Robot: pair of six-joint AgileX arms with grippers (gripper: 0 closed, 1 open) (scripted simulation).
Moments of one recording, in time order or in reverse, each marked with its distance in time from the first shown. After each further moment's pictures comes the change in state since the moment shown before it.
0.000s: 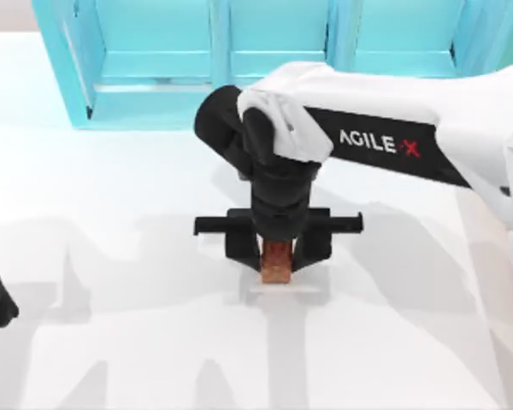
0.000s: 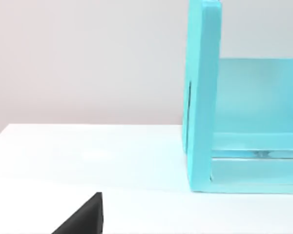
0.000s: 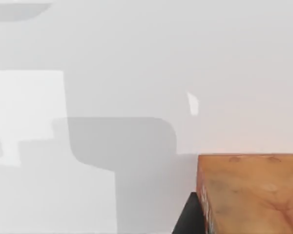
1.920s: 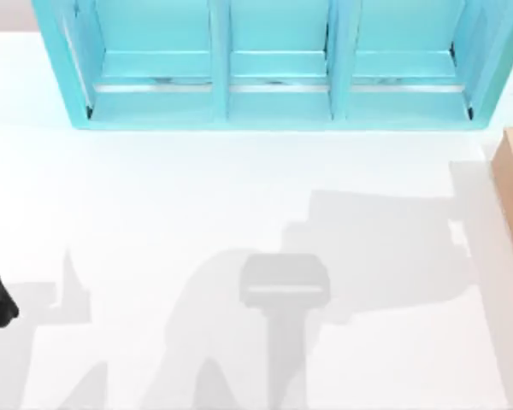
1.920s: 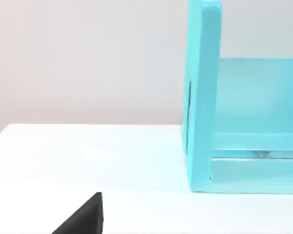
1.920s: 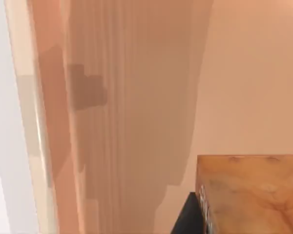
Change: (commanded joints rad) left arm 0.000 0.000 0.000 0.000 0.000 0.000; right arm -0.933 -0.485 -0.196 -0.302 -0.003 -0.943
